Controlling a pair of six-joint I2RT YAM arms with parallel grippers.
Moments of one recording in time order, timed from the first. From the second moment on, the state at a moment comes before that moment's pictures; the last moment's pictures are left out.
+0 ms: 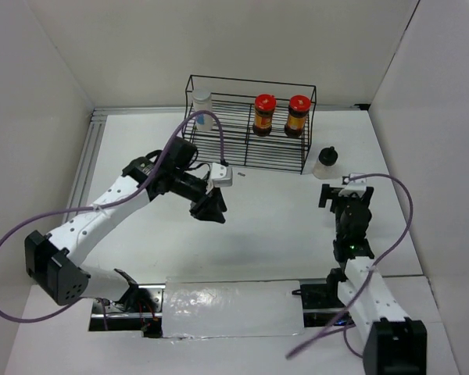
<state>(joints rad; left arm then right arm) -0.61 1.37 1.30 -0.85 0.88 0.53 0.06 0.64 0.15 0.38 0.25 -0.10</state>
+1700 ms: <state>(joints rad) -0.60 1.46 1.41 -0.77 0.72 0.62 -0.39 1.93 0.93 0.39 -0.99 -0.71</state>
